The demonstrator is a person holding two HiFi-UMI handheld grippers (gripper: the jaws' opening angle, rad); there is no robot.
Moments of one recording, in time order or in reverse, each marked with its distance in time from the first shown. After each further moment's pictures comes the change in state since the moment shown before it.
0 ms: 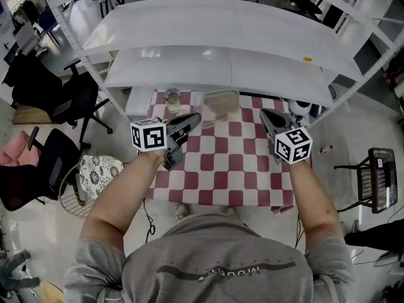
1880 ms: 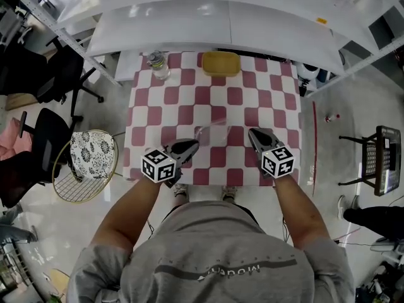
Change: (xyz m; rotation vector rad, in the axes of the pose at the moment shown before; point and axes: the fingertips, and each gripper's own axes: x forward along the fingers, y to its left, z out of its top) left arm -0.012 0.061 -0.240 0.105 0.250 0.138; right arm -0.014 0.056 -0.237 0.304 0.240 0.047
